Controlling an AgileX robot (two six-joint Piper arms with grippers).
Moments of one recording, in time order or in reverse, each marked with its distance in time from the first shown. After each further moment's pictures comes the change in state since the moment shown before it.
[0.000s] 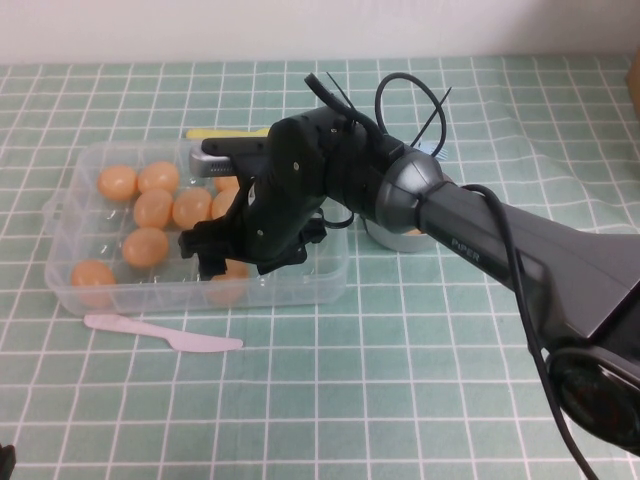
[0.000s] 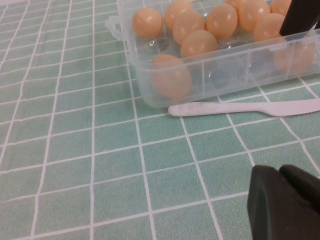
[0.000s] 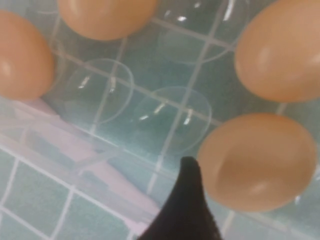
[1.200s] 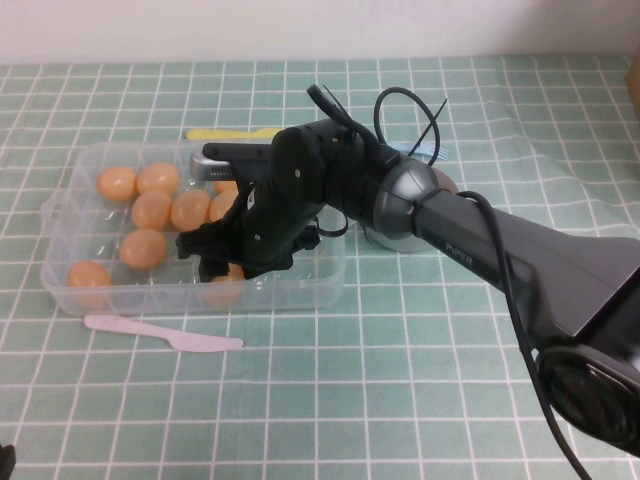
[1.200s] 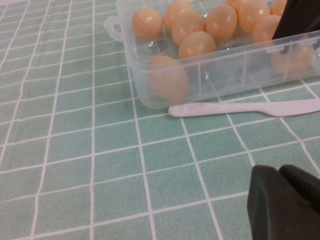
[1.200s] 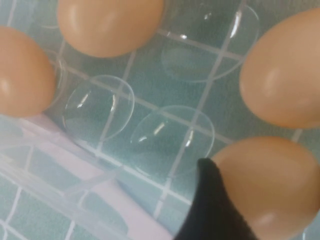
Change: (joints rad) right arm -0.006 0.034 -0.001 0.063 -0.055 -0.022; left arm 0.000 0.000 0.000 0.000 0.000 0.000
